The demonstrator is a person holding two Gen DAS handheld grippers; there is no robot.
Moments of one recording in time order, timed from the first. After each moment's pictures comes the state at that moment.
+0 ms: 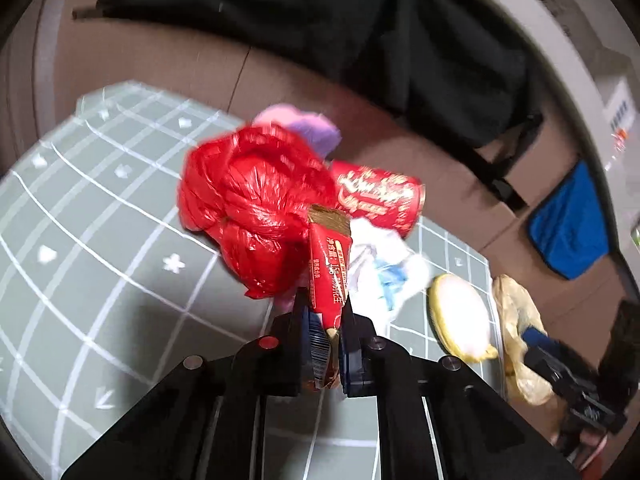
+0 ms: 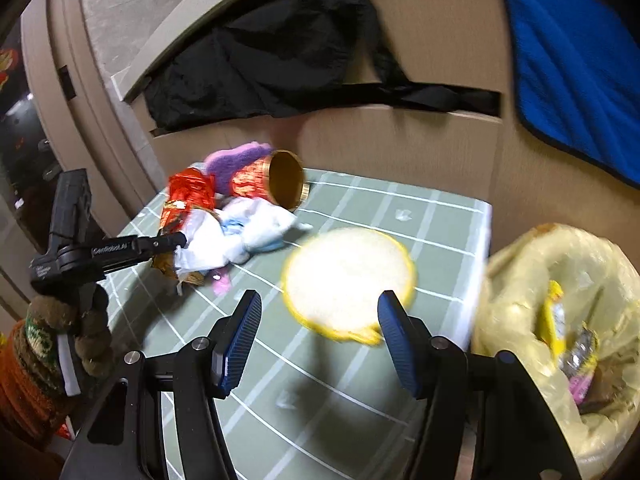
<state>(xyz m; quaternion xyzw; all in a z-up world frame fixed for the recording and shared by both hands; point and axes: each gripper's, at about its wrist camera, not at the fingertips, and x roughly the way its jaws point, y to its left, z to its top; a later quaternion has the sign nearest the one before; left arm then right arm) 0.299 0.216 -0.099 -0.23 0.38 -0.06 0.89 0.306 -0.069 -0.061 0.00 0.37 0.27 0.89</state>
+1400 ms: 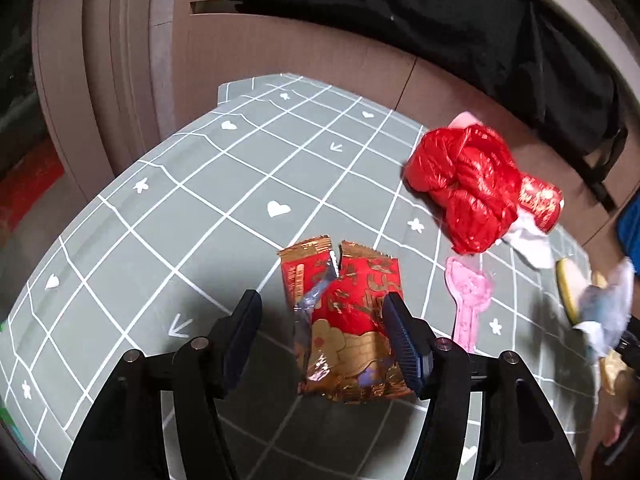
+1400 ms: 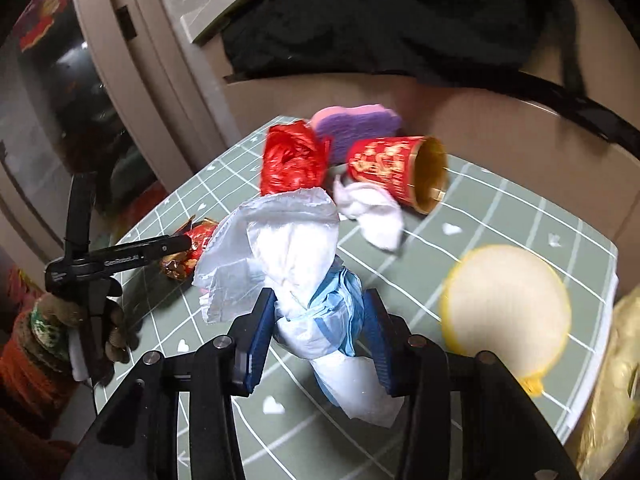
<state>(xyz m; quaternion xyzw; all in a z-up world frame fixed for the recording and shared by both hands) 0.240 0.311 -0.135 -0.18 0.42 0.11 0.88 0.307 0.027 -0.072 -0.04 0.41 0.38 0.83</state>
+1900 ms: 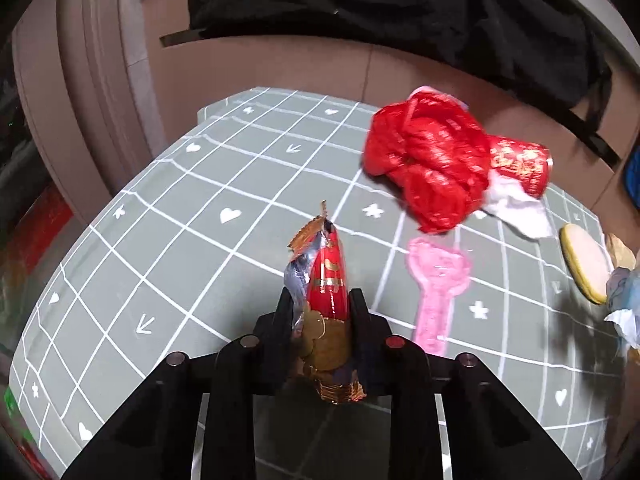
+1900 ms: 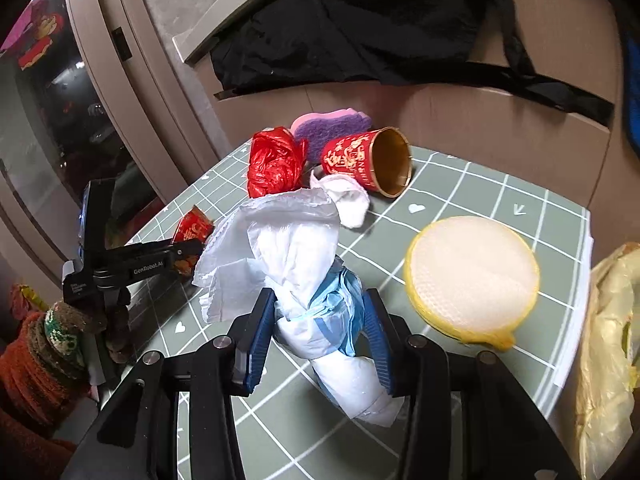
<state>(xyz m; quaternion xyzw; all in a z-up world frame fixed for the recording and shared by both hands) 0.241 0.263 -0.127 -0.11 0.41 0.11 0.90 0.287 -0.014 -0.072 -0.02 0.39 0.37 0.84</state>
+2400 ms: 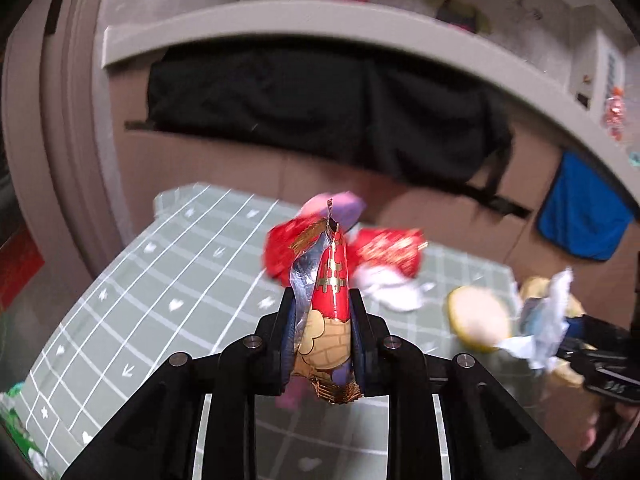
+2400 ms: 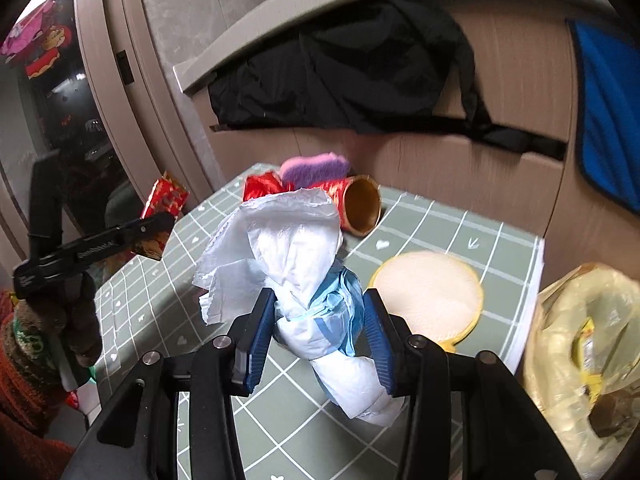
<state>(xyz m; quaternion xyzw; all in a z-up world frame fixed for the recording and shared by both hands) 0.223 0.200 -0.021 -0.11 0.30 0.04 0.95 0.274 -0.046 -0.032 -0.01 0.34 0.35 0.87</state>
